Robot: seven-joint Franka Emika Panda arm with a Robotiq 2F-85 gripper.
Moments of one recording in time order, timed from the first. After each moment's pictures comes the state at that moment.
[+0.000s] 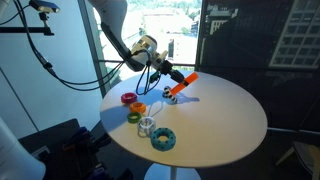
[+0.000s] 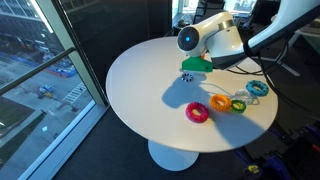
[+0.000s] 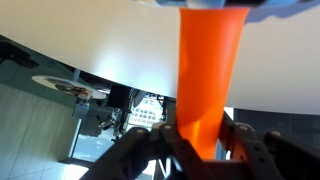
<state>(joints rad) 0.23 0.65 -0.03 -1.75 -1.39 2.19 2.08</state>
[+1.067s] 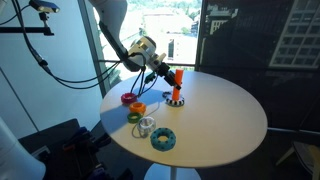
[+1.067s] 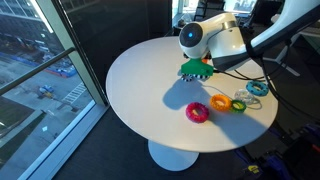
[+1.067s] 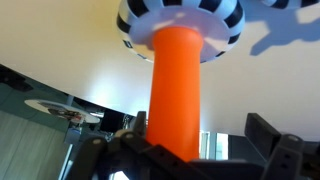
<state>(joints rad) 0.16 0.63 0.05 -1.80 -1.32 2.25 2.03</state>
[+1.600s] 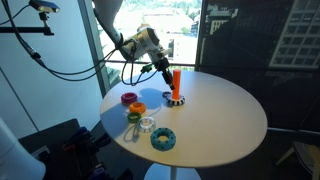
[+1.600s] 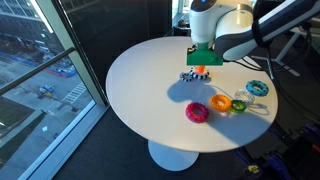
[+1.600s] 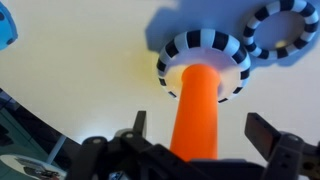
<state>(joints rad) 0.08 0.53 0.09 -1.87 -0.87 2.35 1.58</state>
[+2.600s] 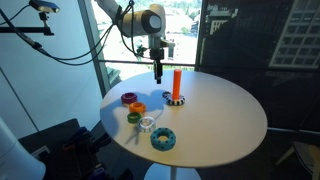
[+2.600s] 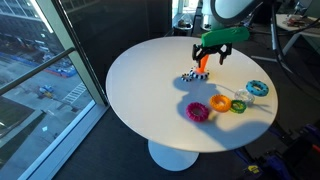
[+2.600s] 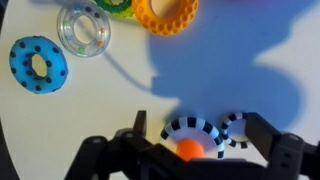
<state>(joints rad) 0.09 0.38 0.07 -1.89 -0.18 2.11 0.80</state>
